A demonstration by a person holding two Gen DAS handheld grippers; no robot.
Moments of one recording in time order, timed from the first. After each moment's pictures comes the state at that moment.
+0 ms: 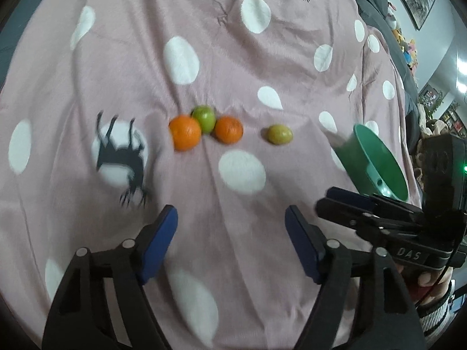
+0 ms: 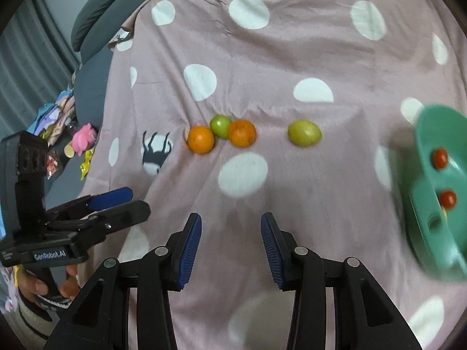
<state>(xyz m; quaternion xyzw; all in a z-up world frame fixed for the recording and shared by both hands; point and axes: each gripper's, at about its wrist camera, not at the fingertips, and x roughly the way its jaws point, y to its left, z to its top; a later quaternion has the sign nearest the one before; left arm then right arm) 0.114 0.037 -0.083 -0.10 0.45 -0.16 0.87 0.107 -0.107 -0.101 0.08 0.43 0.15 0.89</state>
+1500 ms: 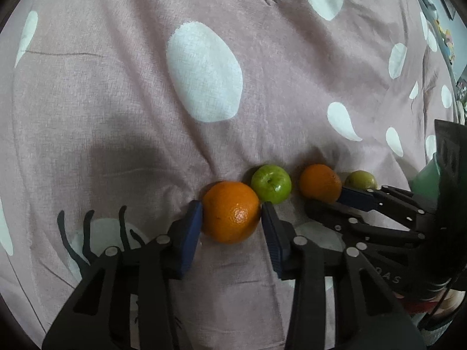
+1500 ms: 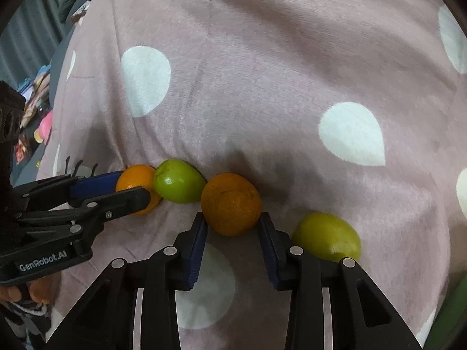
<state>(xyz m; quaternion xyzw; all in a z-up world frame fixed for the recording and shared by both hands) 0.238 0.045 -0.124 -0.04 0.47 -0.08 0.88 0.237 -0.104 -0.145 0.00 0.46 0.15 0.88</state>
